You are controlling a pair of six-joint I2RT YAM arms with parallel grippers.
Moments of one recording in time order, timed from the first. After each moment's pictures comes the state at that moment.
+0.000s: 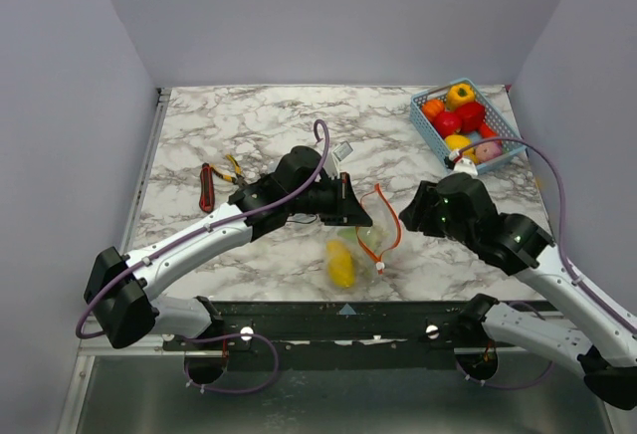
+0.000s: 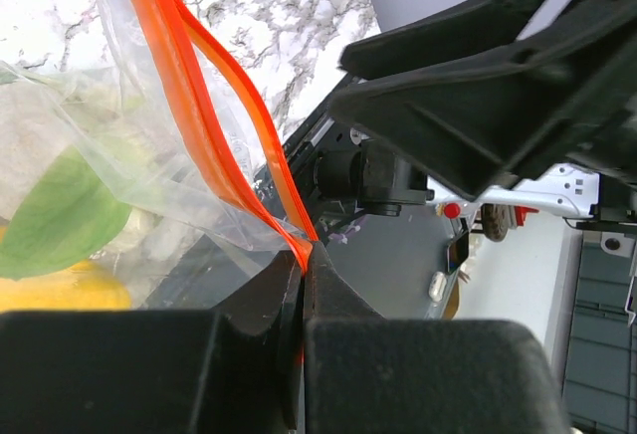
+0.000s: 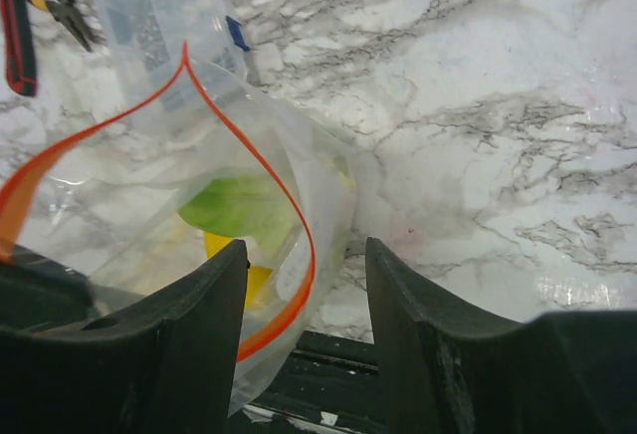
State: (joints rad) left arm -0.86 1.30 1.07 -0.23 0.46 -0.86; right arm 0.75 0.85 1.00 -0.83 0.30 0.71
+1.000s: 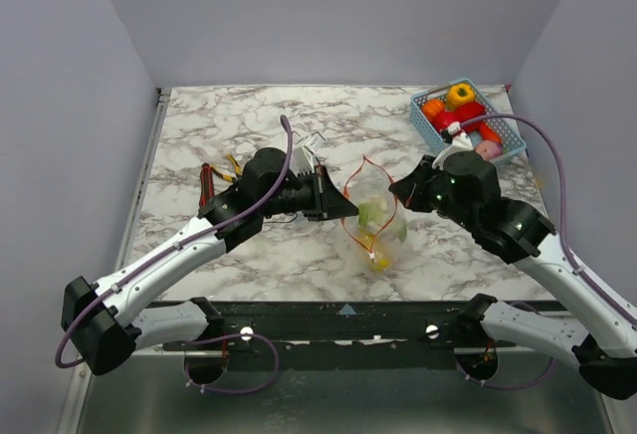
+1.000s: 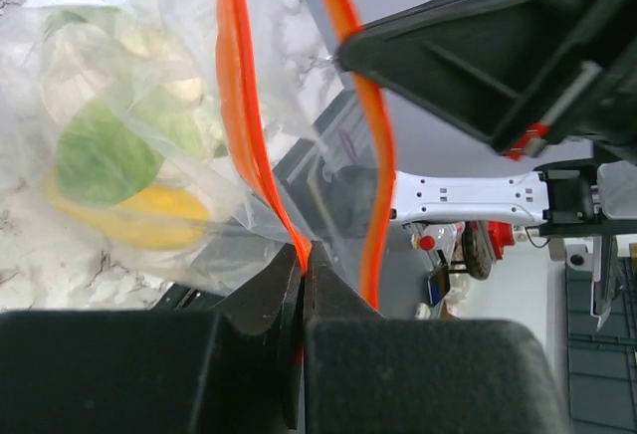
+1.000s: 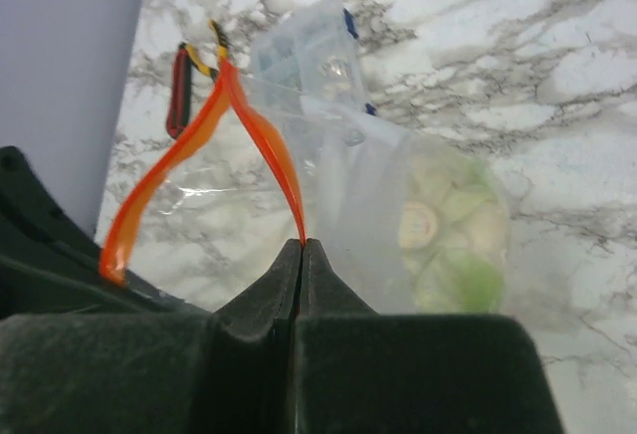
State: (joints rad) left arm -0.79 1.14 1.00 -0.17 0.46 -0.89; right arm 0.75 0.95 1.15 -0.64 0.21 0.68
